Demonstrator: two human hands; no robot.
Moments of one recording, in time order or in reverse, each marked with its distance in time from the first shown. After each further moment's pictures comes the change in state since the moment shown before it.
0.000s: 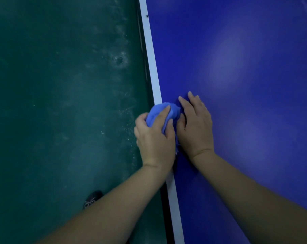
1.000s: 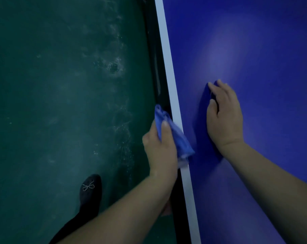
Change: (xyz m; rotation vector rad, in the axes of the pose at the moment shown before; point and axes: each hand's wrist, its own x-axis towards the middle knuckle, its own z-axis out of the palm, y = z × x) left_hand 0.187 0.006 0.017 -0.667 -0.171 -0.527; right_hand 0.211 -0.015 0.005 0.008 0.095 0.094
